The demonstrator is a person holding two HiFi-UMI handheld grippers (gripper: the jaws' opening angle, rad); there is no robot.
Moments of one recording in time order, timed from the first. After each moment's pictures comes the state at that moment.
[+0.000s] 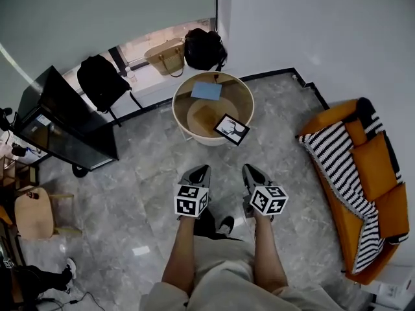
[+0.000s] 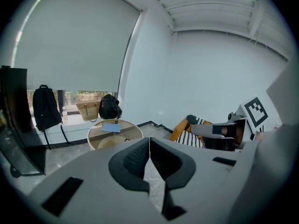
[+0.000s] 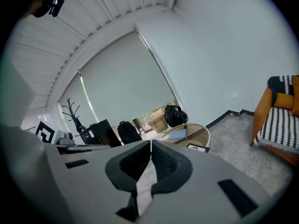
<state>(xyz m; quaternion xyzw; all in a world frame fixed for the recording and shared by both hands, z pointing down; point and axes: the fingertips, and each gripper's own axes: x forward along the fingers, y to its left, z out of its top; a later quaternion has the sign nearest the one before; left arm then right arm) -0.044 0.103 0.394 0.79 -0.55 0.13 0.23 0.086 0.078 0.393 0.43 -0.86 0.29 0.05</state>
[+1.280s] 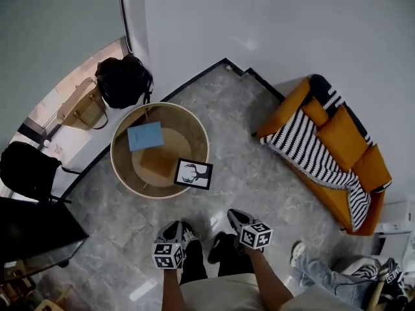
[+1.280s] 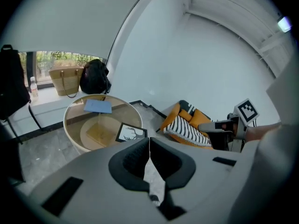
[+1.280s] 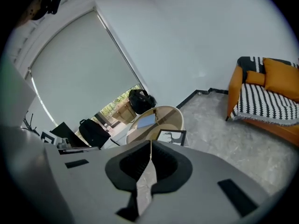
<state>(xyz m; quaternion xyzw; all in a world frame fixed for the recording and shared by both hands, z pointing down) -0.126 -0.125 0.562 0.82 -0.41 0.20 0.34 0.074 -0.115 0.555 0.55 -0.72 0.41 0.10</state>
